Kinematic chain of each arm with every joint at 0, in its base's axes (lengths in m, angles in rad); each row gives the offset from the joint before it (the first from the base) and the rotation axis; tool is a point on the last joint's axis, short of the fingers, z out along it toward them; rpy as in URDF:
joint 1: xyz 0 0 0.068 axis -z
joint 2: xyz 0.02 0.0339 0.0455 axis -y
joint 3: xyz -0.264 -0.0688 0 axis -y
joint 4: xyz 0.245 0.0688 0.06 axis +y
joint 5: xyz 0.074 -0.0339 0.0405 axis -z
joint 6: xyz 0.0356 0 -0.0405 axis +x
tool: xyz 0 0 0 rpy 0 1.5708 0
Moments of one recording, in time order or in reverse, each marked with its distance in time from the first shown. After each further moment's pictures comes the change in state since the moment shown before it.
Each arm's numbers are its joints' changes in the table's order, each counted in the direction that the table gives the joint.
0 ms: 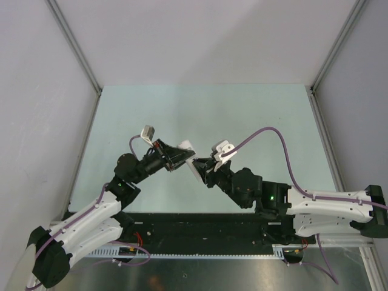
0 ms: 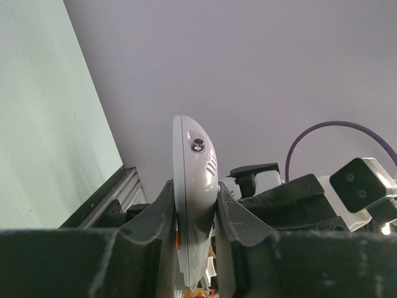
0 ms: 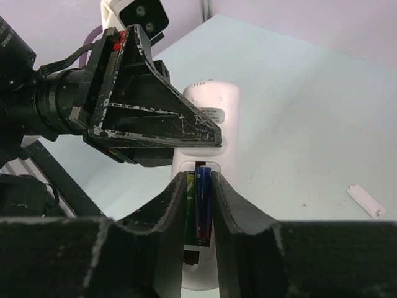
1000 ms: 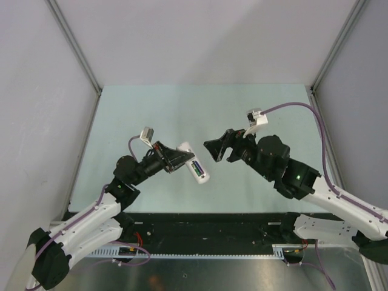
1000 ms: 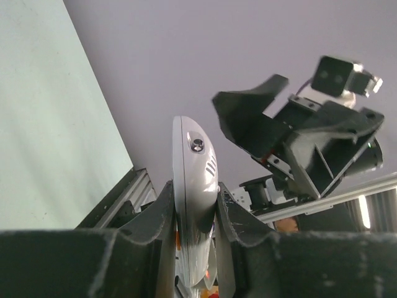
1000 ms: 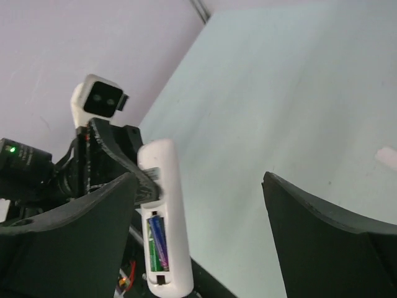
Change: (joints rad) left arm 0.000 0.019 -0.021 -0.016 0.001 0.056; right arm 0.334 0.113 0.156 0.288 -0.299 0.368
